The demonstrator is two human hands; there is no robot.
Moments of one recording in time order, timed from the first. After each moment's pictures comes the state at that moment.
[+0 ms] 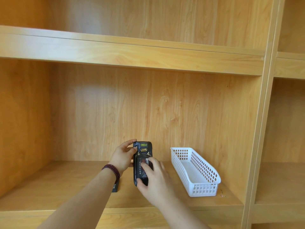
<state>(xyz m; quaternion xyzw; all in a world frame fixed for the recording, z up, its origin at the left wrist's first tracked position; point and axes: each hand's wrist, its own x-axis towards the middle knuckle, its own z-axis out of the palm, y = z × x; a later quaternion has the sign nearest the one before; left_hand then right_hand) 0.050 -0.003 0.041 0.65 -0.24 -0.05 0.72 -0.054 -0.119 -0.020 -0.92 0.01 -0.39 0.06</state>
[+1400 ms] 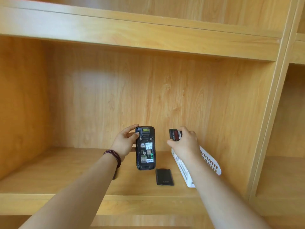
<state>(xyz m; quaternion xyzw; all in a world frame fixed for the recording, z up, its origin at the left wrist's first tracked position) 0.056 -0.018 0.045 0.64 -0.24 -0.04 0.73 -0.055 -0.200 0.060 -0.86 0.21 -0.36 0.29</state>
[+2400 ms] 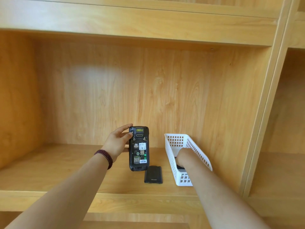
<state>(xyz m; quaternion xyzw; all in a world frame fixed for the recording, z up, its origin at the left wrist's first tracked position) 0.049 -0.043 0.034 0.66 -0.21 -0.04 0.73 -0.023 -0.276 0.018 -0.90 0.40 0.04 0.19</state>
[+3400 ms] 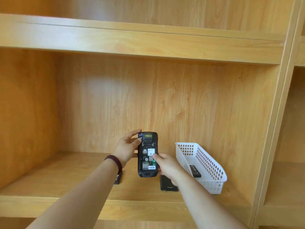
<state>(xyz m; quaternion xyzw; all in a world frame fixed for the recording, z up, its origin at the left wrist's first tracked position) 0.045 -0.009 0.048 0.65 -0.24 -0.05 0.72 -0.035 -0.158 0.018 -0.82 0.09 -0.10 0.56</state>
